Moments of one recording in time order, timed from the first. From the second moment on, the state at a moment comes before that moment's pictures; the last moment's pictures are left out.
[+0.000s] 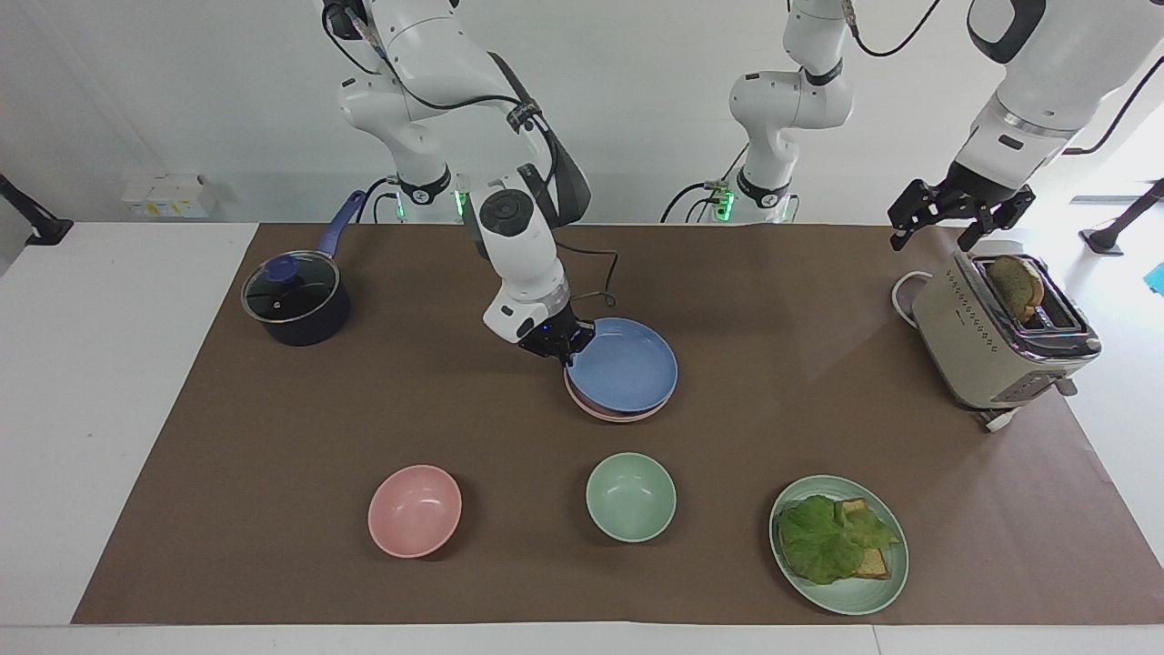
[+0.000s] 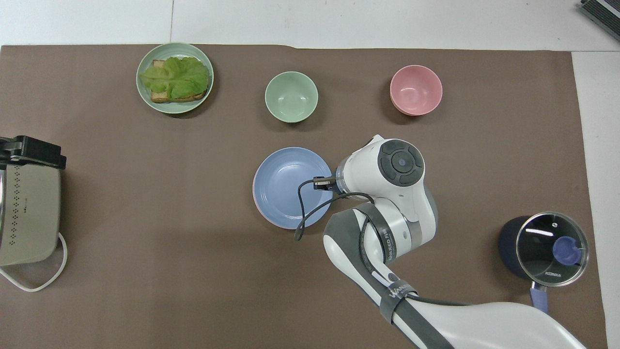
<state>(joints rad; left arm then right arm) -0.14 -0.01 0.10 -1.55 -0.02 1.52 0.03 0.38 0.31 0.12 -1.93 0.18 2.34 0.36</state>
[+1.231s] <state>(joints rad) -0.14 -0.01 0.10 -1.55 -0.02 1.52 0.03 0.11 0.05 0.10 -1.79 0.01 2.00 0.36</state>
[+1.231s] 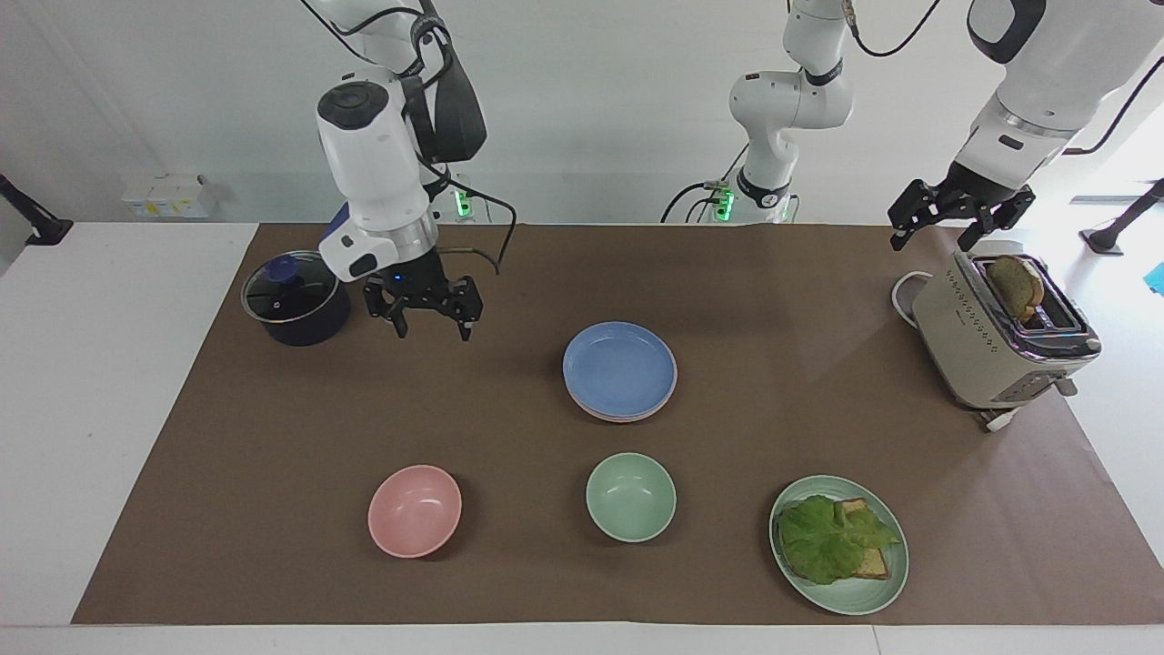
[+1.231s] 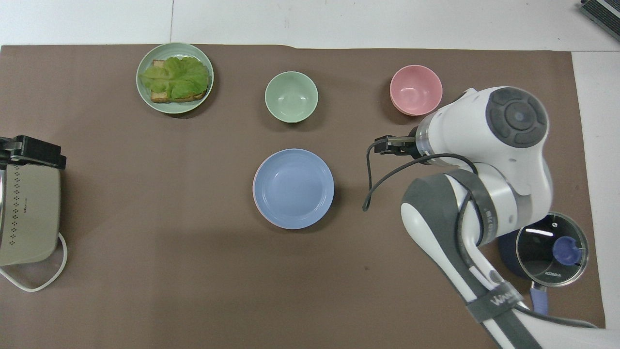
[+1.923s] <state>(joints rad) -0.14 -0.01 0.10 -1.55 -0.02 1.52 0.03 0.09 -0.10 -0.04 -1.65 0.01 1.68 0.34</state>
